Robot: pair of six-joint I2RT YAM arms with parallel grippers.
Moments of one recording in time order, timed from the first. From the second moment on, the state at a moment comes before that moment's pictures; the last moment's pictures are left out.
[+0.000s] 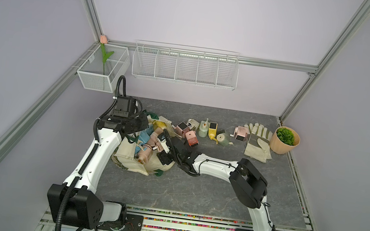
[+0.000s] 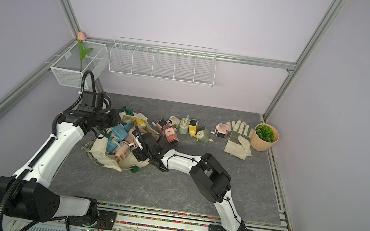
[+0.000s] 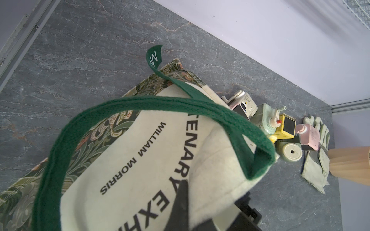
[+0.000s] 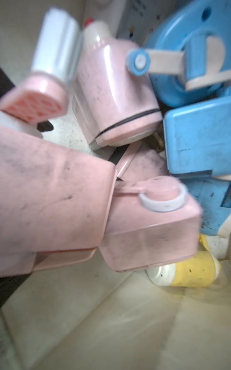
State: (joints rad) left arm -0.10 1.32 1.30 -0.77 0.13 -0.45; right arm 1.02 2.10 1.48 -0.01 0.11 0.02
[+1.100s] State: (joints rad) left arm -0.10 1.32 1.30 -0.77 0.13 -0.45; right arm 0.77 1.57 1.06 -0.07 0.13 0.01
